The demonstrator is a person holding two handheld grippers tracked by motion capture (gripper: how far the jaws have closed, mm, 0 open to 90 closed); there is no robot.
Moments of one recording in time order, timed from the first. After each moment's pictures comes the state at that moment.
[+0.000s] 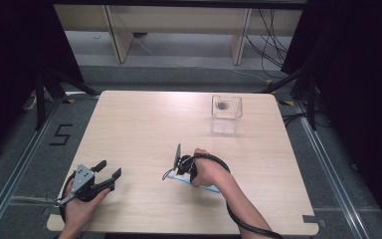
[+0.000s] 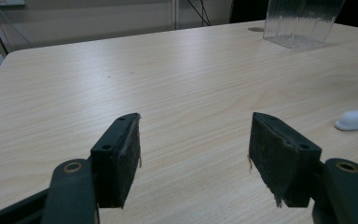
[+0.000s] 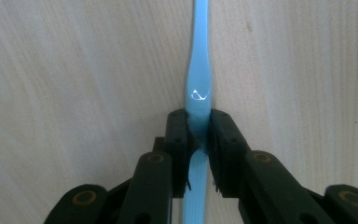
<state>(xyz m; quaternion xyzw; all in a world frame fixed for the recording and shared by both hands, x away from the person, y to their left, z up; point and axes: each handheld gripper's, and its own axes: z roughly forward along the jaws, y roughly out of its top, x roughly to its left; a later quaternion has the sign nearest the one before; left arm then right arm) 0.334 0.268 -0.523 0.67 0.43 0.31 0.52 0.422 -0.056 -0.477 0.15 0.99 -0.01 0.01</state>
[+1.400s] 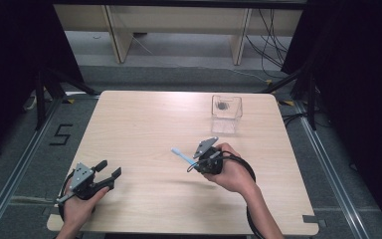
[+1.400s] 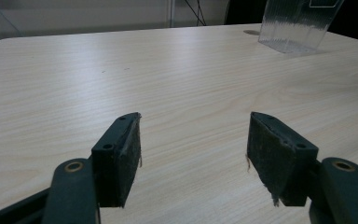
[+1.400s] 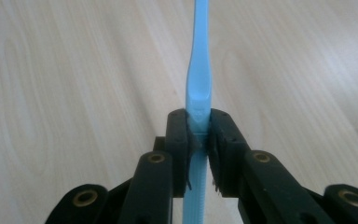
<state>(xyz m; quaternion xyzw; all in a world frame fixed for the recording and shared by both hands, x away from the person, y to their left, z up) 0.339 0.269 -0.520 0.67 0.44 0.28 0.54 0.397 -0.120 -0.428 0.20 0.93 0.27 0.13</state>
